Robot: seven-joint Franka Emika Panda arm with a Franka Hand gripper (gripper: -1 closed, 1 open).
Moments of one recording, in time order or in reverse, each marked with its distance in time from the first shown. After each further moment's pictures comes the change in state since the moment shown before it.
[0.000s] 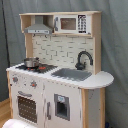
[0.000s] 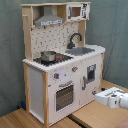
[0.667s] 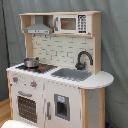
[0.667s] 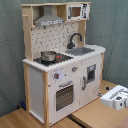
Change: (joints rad) arm 0.099 0.001 0.009 -0.081 0.000 -0.004 -0.148
